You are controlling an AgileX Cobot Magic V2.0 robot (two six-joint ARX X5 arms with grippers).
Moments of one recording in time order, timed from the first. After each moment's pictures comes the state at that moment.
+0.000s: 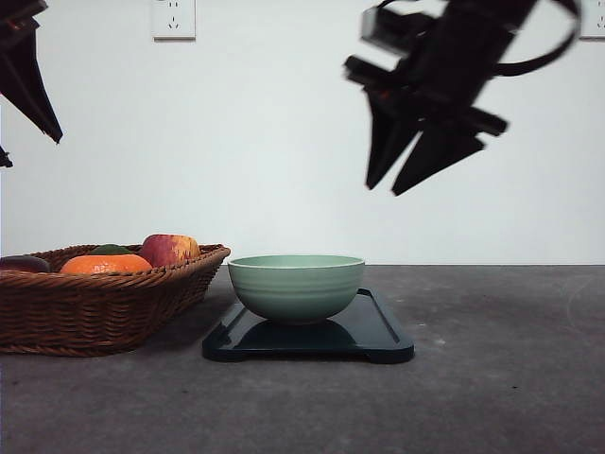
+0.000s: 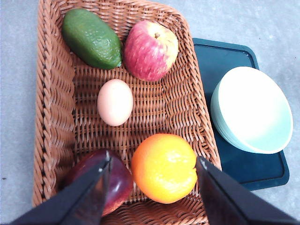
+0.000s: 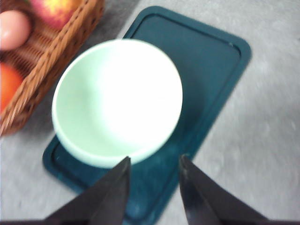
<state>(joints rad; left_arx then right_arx) -0.07 1.11 0.92 -0.57 0.32 -0.18 0.51 1.45 1.08 -0.44 -0.15 0.13</state>
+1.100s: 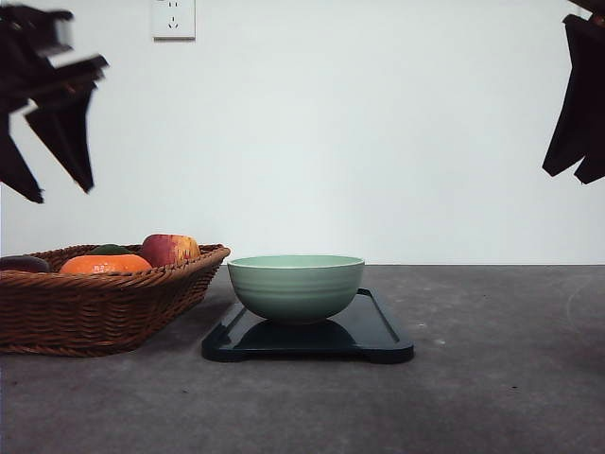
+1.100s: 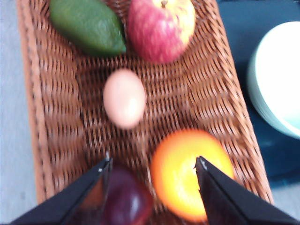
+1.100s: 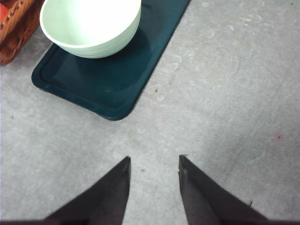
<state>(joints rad) -0.20 1.39 1.10 -0.65 0.11 -0.07 0.51 0.80 0.66 -0.61 -0.05 0.20</state>
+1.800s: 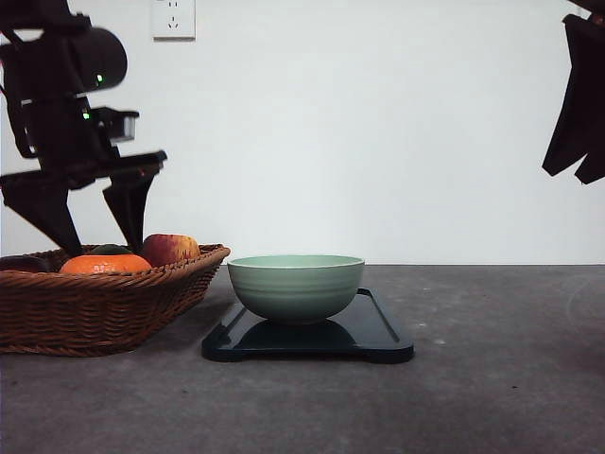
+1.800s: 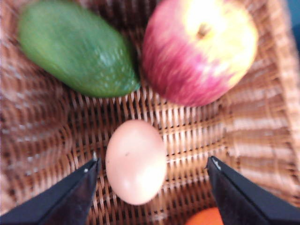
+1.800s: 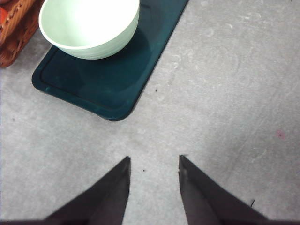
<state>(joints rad) -0.21 1.80 1.36 -0.69 0.06 -0.06 0.51 0.80 0.66 -0.61 -0.05 0.22</state>
